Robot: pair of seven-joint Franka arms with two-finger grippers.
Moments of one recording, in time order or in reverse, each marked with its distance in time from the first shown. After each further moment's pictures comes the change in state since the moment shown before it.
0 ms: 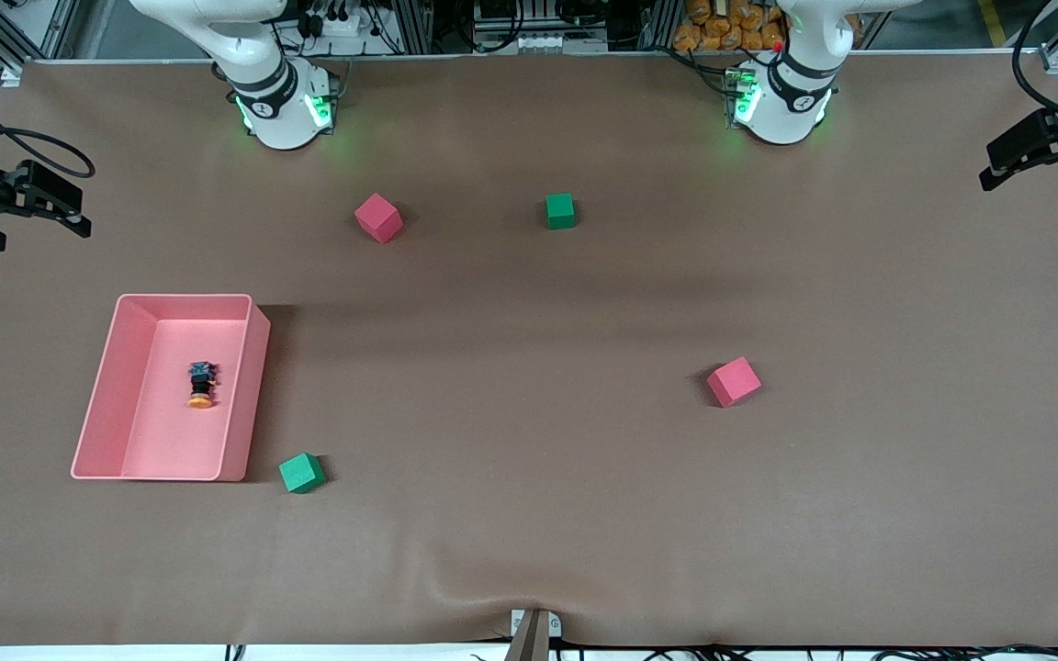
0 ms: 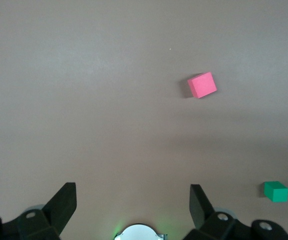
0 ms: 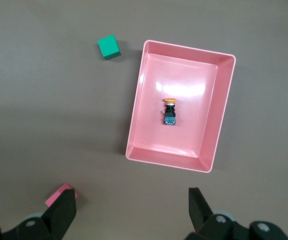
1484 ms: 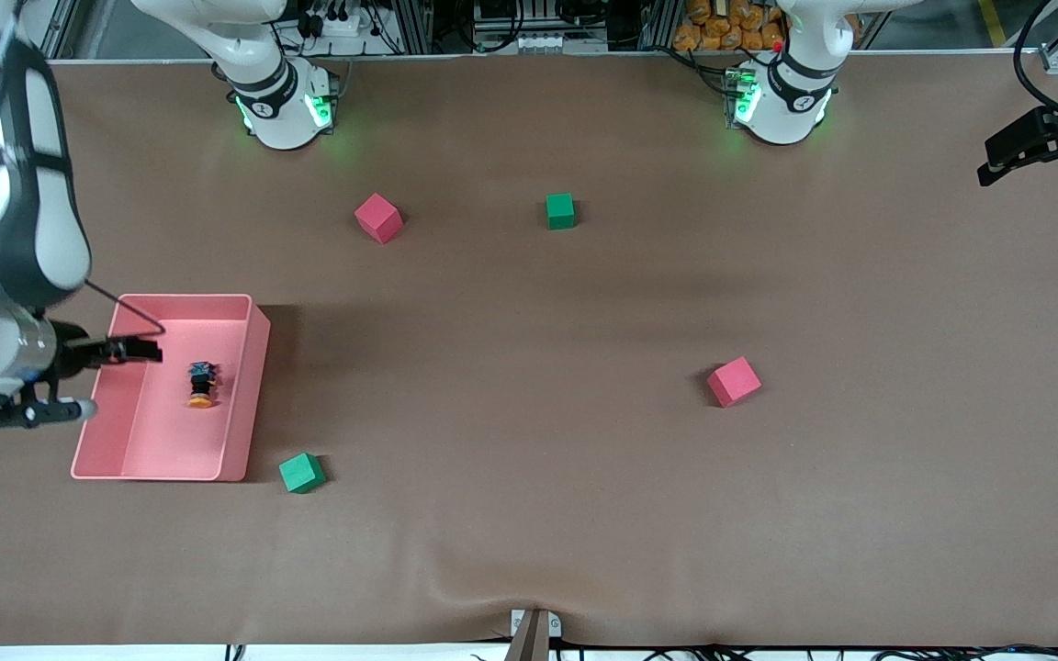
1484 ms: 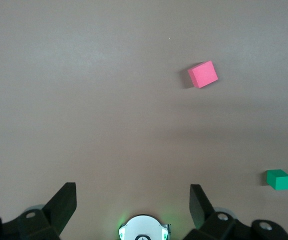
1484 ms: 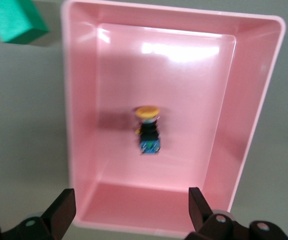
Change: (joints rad) left arm 0.005 0.019 0.004 0.019 0.001 -0.047 0.032; right arm -0.076 0.488 -0.039 -0.018 -0.001 0.288 -0.046
